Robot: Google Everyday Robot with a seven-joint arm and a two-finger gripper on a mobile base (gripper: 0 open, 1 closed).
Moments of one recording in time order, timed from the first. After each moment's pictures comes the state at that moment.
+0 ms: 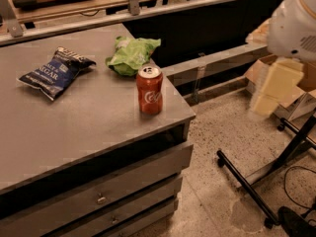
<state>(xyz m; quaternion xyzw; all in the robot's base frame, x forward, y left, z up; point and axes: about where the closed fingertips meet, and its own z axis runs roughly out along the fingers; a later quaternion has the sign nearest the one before) 0.454 -0.185 0.977 -0.62 0.76 0.00 0.18</state>
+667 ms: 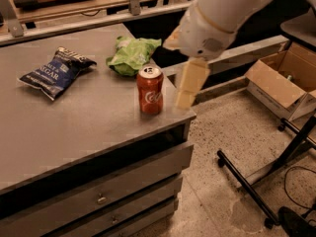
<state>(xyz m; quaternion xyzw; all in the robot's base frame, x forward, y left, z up) 0.493 -0.040 0.951 -0.72 0.66 0.09 0.21</state>
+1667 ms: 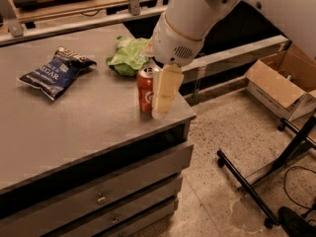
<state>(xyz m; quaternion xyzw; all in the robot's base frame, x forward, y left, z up) 0.505 0.004 0.925 -0.74 0.63 0.11 0.20</state>
